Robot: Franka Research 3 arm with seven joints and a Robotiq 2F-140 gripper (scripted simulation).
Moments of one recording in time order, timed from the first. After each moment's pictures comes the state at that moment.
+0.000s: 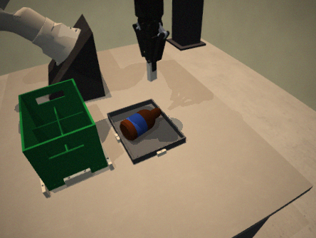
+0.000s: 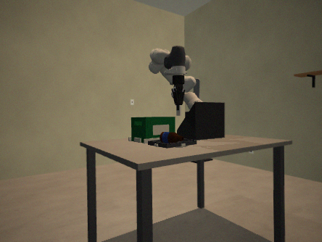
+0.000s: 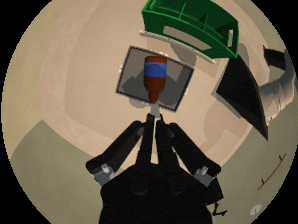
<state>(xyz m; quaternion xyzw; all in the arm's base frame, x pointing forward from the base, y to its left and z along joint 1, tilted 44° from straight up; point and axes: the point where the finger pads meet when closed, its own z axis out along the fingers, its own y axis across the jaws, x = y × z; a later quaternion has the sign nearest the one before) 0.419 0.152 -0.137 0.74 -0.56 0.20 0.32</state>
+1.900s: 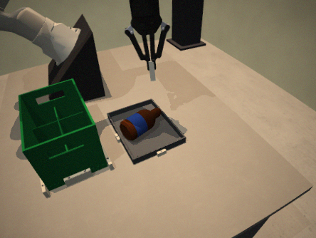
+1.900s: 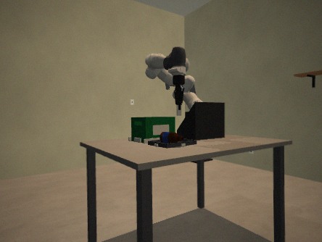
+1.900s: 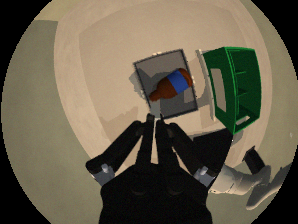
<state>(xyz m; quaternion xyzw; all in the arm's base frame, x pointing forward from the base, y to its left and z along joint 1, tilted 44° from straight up) 0.418 0.153 -0.137 0.92 -0.17 0.06 0.35</state>
